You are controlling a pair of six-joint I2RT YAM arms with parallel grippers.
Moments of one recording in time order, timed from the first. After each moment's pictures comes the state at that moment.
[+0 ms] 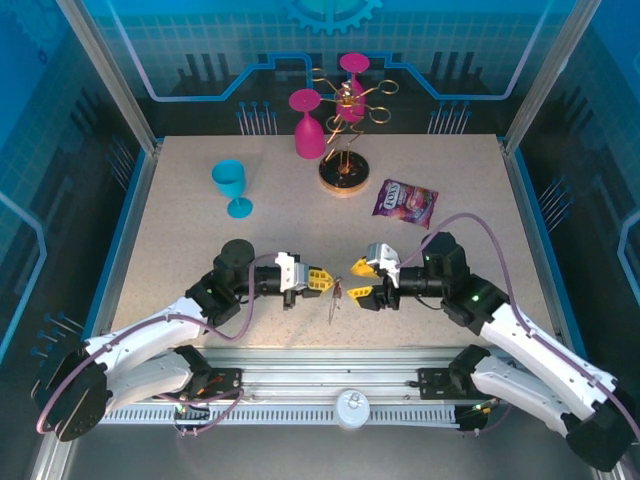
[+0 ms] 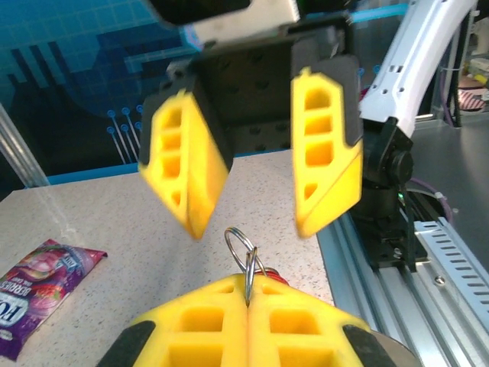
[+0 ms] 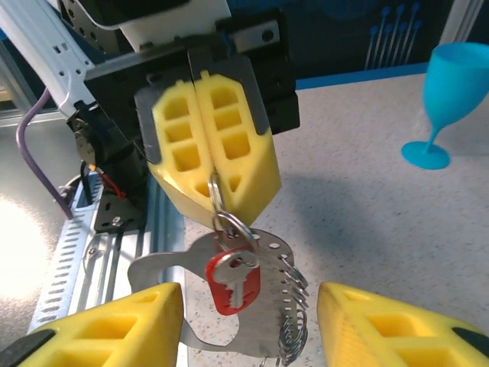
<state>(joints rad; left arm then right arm) -0.68 1.02 0.51 0.39 0.77 0.27 0.65 0.80 0.65 -0.23 -0.66 -0.22</state>
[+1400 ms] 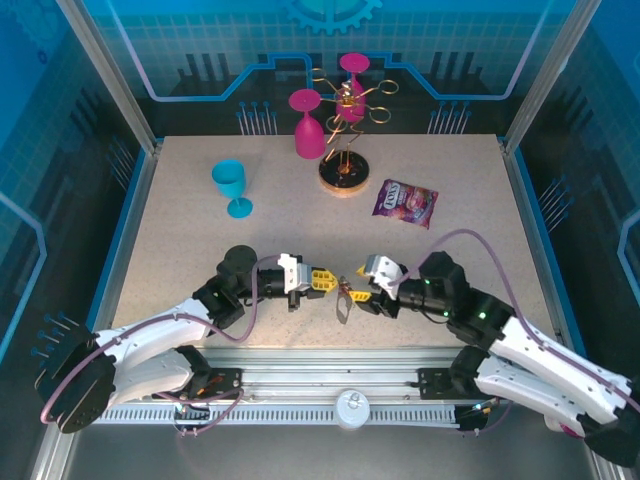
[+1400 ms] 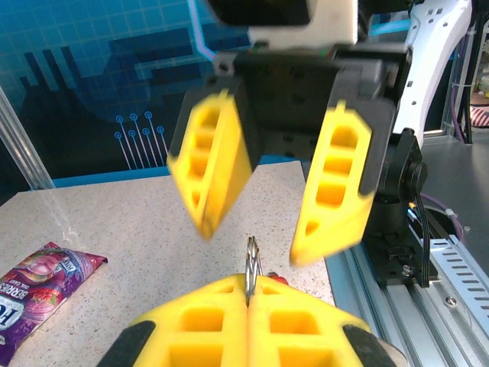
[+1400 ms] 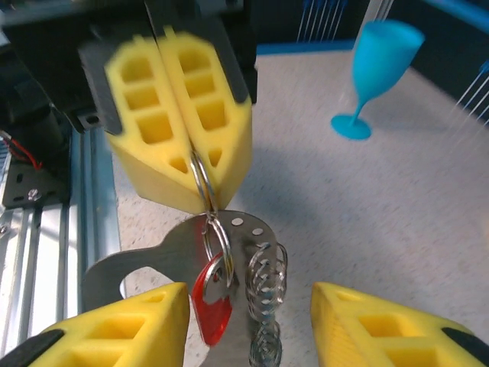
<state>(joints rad) -0.72 1.07 0.46 0.55 0.73 0.21 0.83 0.68 0.61 -0.29 -0.27 -0.26</state>
